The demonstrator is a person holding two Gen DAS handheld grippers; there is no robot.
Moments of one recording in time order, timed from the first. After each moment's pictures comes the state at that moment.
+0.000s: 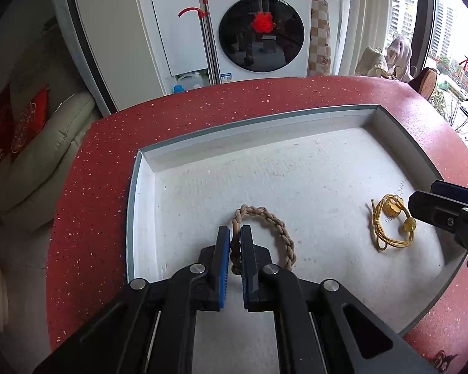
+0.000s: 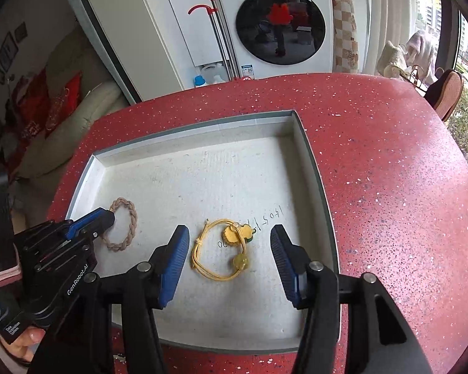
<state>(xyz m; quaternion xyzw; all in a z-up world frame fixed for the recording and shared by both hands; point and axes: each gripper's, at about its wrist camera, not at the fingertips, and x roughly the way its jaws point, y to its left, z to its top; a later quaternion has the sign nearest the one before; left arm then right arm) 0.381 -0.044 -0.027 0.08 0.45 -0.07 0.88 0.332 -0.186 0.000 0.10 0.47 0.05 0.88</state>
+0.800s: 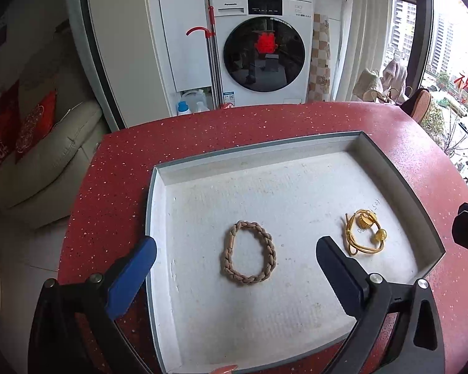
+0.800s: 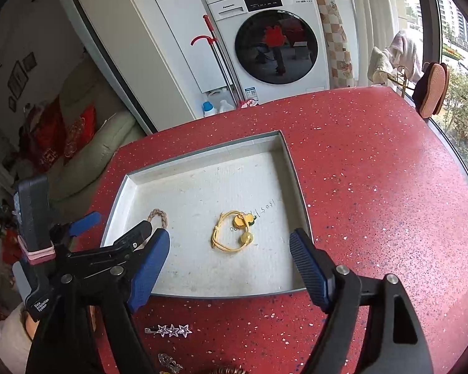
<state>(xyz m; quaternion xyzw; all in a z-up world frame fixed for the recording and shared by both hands) 0.357 -0.043 -0.015 0.06 0.41 -0.07 0.91 0.281 -0.207 0.034 0.17 0.42 0.07 0.89</state>
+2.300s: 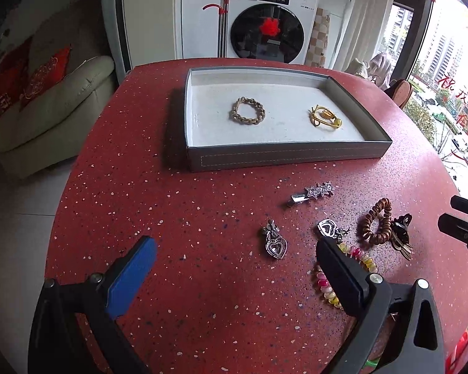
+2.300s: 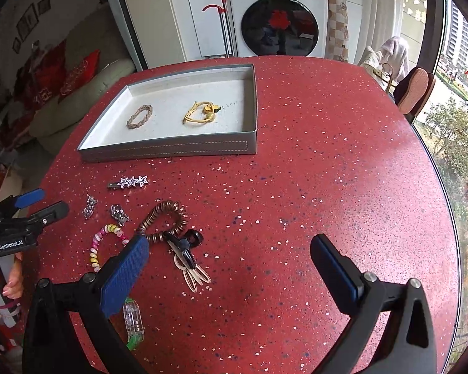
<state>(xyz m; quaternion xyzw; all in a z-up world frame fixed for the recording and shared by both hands) 0.191 0.012 -0.024 0.00 0.46 -0.08 0.88 0.145 -0.218 -0.002 0.03 0.48 0.06 0.88</state>
